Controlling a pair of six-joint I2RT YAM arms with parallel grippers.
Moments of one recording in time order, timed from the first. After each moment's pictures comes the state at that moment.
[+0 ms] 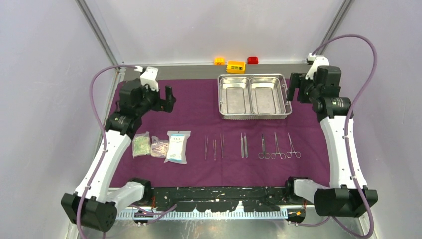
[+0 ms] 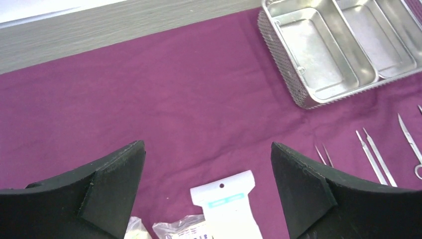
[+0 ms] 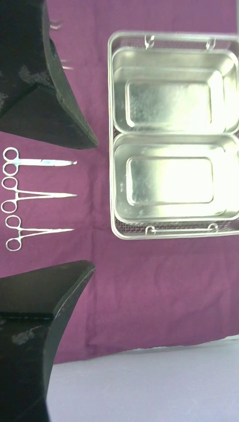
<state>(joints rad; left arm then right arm) -0.25 1.08 1.13 -0.45 0.14 -0.01 -0.05 1.18 1.33 -0.75 -0.01 0.00</state>
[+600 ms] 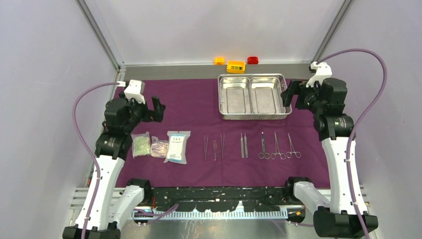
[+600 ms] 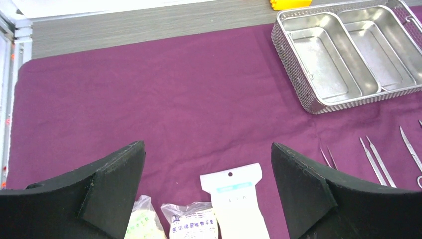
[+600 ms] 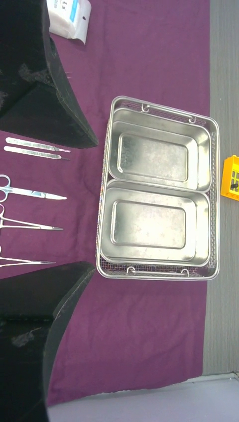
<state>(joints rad) -0.11 0.79 0.93 -0.41 0.16 -0.03 -0.05 0.96 1.19 -0.61 -0.20 0.05</state>
